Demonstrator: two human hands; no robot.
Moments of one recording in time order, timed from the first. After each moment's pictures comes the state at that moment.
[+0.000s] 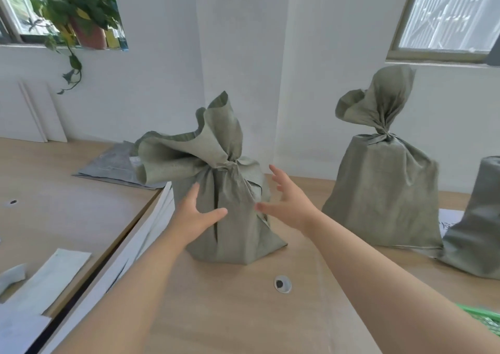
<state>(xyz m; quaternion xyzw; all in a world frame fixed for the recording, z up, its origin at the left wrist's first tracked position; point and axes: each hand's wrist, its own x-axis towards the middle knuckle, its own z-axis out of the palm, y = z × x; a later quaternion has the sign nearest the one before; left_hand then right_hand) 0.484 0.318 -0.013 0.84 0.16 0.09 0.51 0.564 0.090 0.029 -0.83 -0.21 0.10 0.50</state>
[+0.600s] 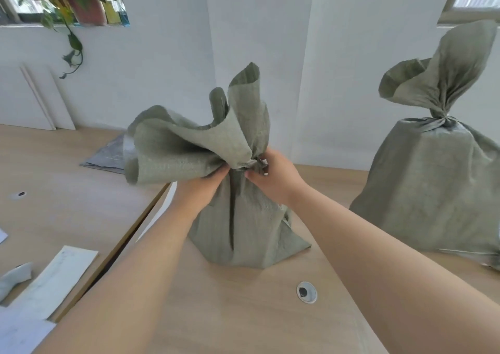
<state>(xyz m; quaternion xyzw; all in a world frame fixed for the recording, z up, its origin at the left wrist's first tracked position) 0.571 0.356 -0.004 0.82 0.12 0.28 0.49 0.649 0.194 0.014 -0.87 -0.29 0.00 0.40</state>
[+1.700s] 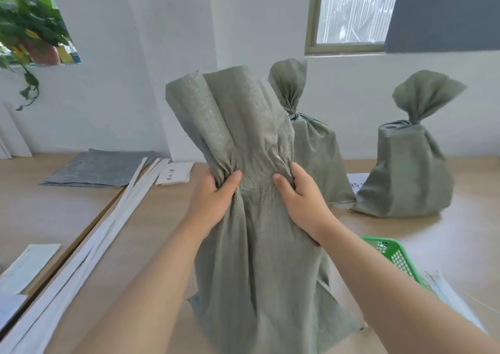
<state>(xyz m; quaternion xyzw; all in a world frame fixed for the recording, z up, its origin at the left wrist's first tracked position) 0.393 0.055 0.065 0.77 0.00 0.20 0.61 0.421 -0.129 0.065 -0.79 -0.18 -0.09 0.58</state>
